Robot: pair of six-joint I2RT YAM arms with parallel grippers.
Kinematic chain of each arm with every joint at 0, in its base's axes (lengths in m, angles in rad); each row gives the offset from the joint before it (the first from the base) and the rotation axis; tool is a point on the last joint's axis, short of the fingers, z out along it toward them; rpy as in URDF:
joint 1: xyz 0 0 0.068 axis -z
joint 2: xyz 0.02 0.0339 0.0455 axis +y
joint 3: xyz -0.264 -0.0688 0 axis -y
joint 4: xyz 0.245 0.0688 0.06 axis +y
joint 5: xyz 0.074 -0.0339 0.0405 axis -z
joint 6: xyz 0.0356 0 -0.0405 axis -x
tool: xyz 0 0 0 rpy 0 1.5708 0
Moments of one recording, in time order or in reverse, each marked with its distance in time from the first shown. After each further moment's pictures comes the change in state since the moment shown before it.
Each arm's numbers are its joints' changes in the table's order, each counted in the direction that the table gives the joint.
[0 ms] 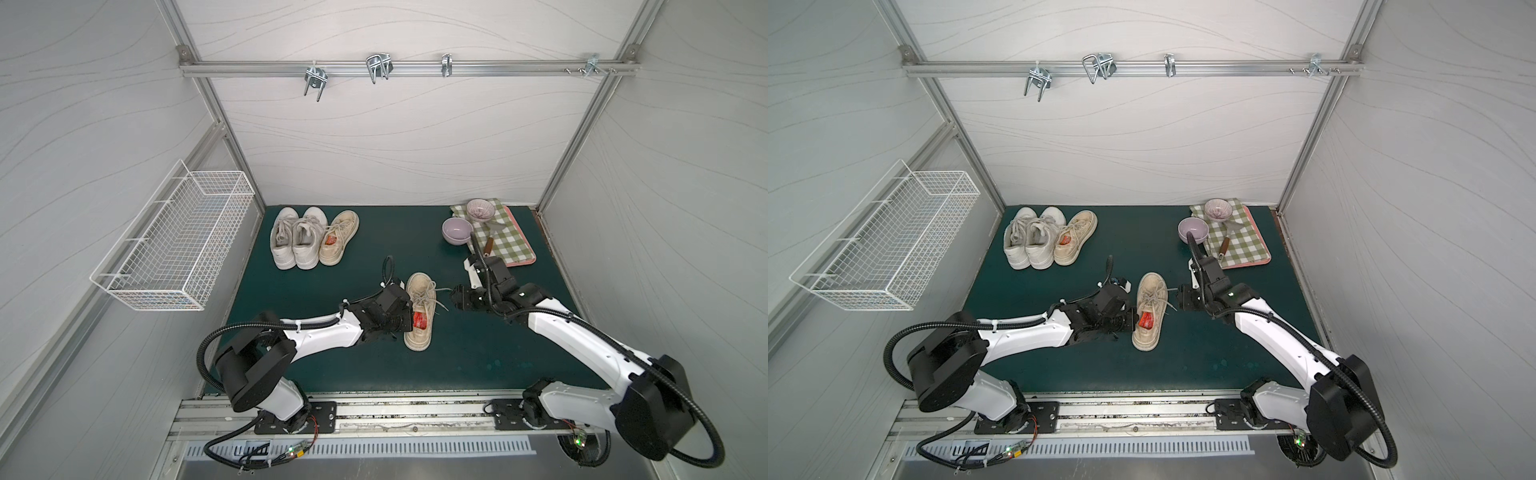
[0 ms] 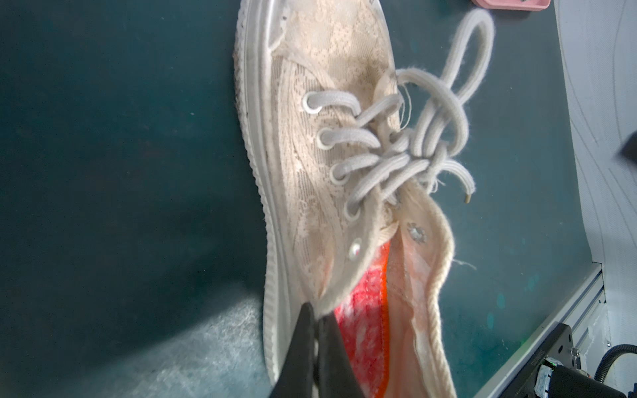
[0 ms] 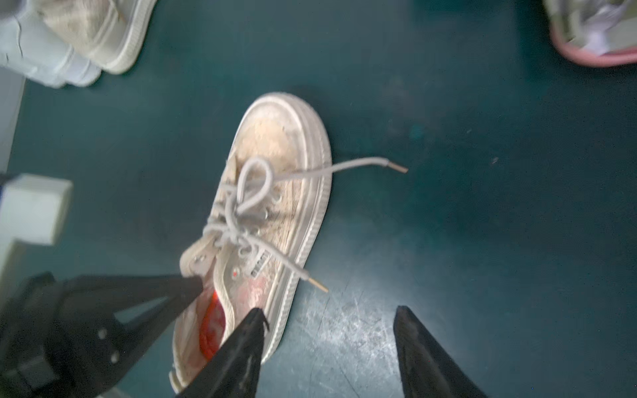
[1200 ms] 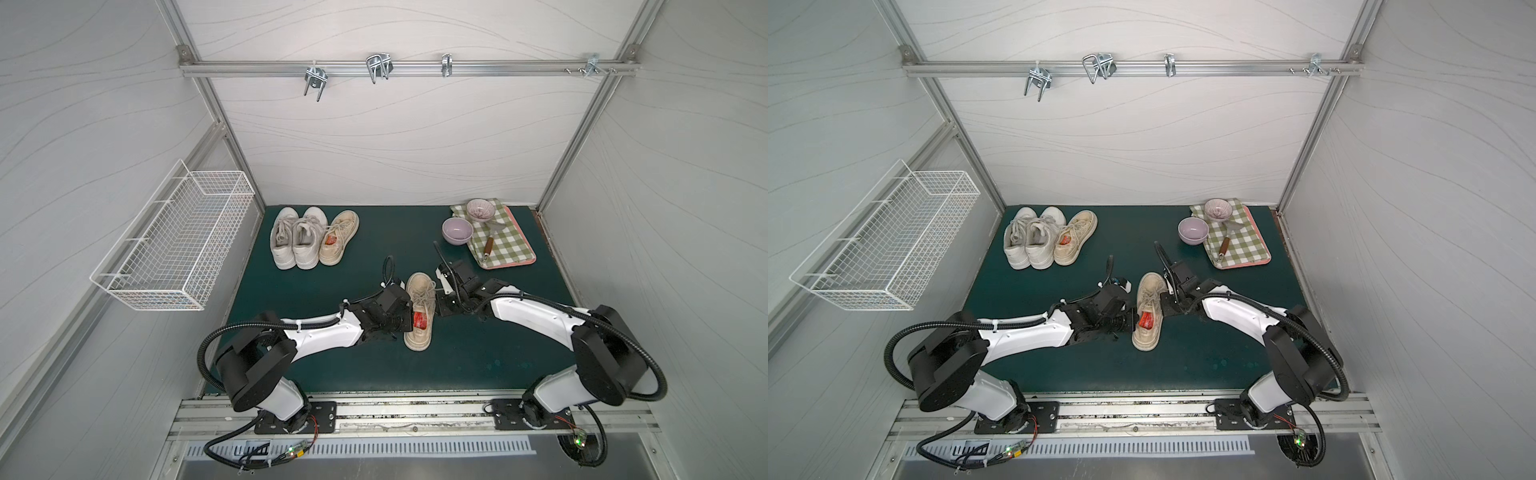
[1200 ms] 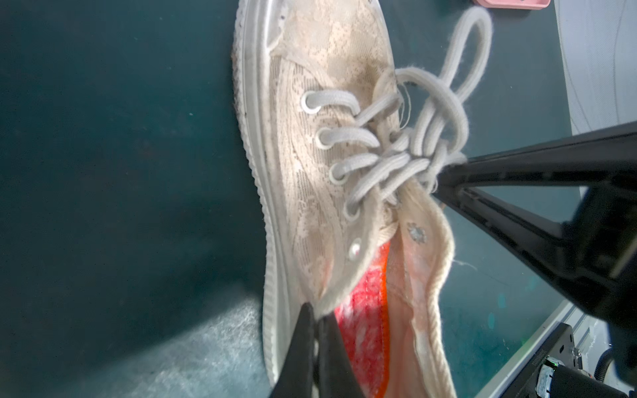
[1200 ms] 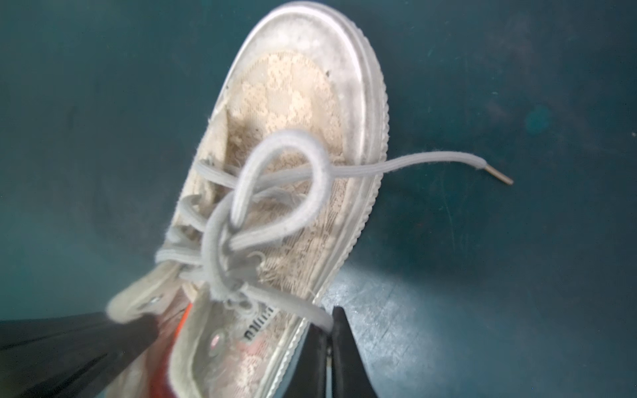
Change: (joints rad) left arm 0.003 0.003 0.000 0.000 -0.005 0.001; right arm -0.088 0.277 0.080 -0.105 0.050 0.047
